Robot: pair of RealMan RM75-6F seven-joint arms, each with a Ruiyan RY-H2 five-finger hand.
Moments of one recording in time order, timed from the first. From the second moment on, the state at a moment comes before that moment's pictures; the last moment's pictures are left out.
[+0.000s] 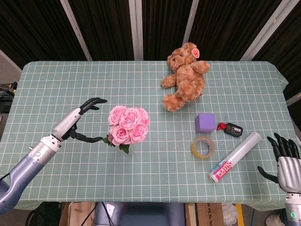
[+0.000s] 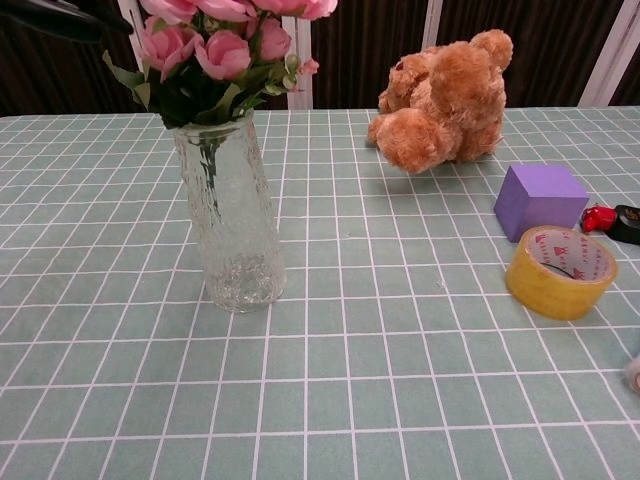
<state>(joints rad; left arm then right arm) -0.61 -0.95 -0.27 -1.90 1.42 0.96 -0.67 0.04 -1.12 0.09 -1.63 -1.44 1.50 -0.02</state>
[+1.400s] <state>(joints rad) -0.18 -1.18 -0.08 -1.68 1.36 1.57 0.19 0.06 -1.15 0.06 -1.60 -1.58 1.54 -0.05</state>
